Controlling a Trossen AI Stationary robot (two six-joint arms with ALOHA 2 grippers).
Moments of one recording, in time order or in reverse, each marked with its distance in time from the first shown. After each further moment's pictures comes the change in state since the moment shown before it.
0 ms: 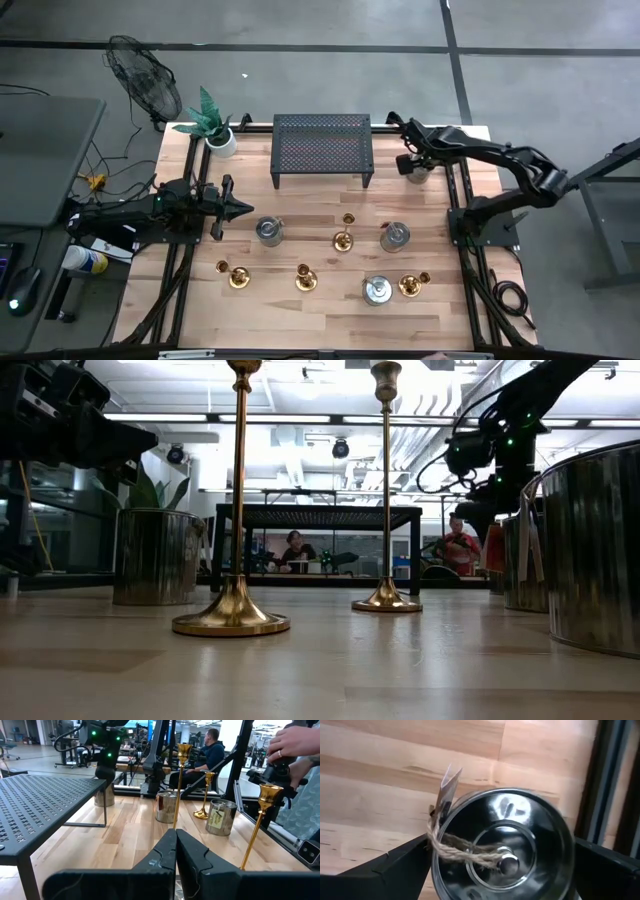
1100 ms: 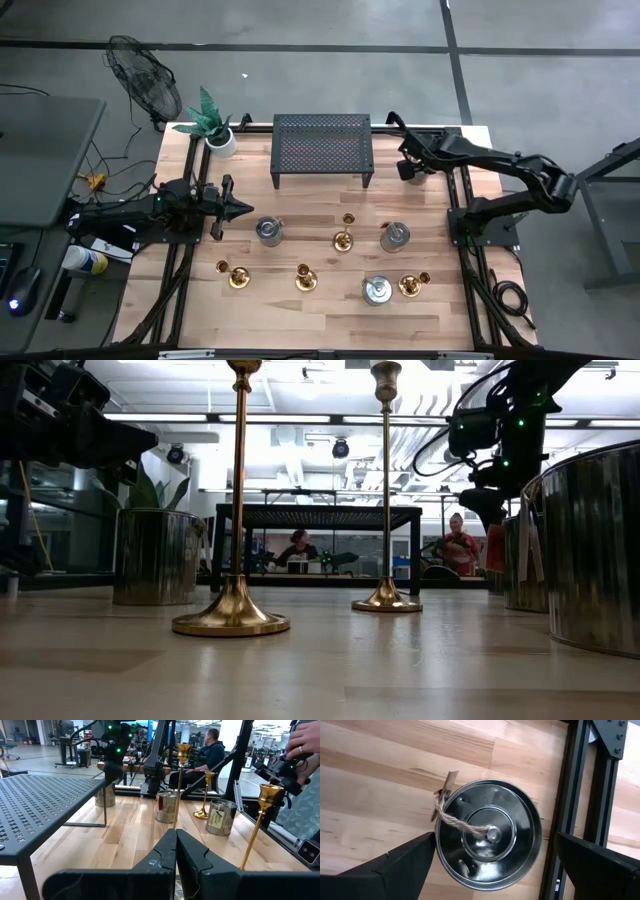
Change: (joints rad) left arm 0.000 0.000 0.000 0.000 0.000 0.000; right arm 0.153 -0.106 0.000 -0.099 0.192 0.071
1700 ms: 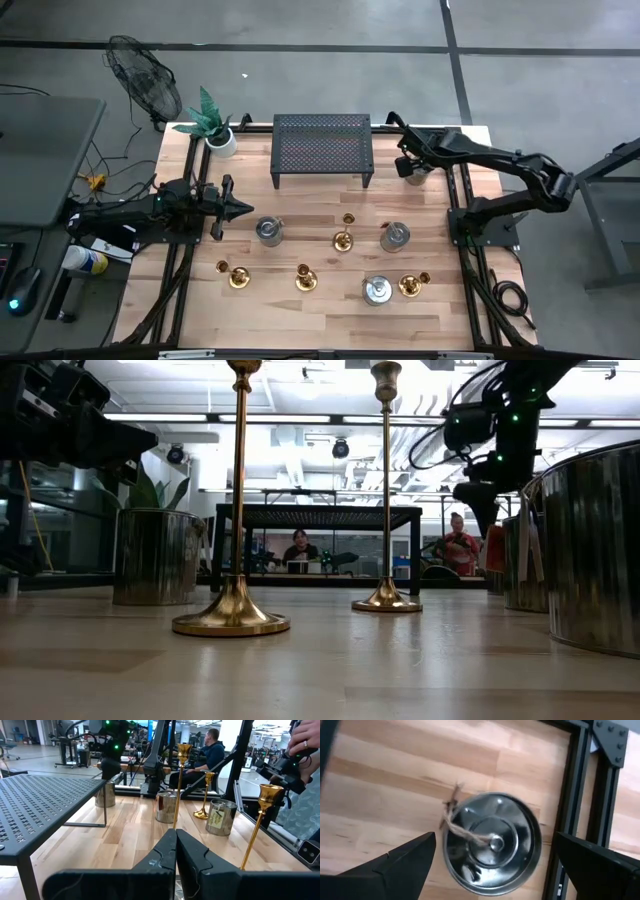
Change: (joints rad) left arm 0.000 0.000 0.000 0.000 0.000 0.000; right arm 0.014 0.013 0.035 0.002 -0.011 -0.003
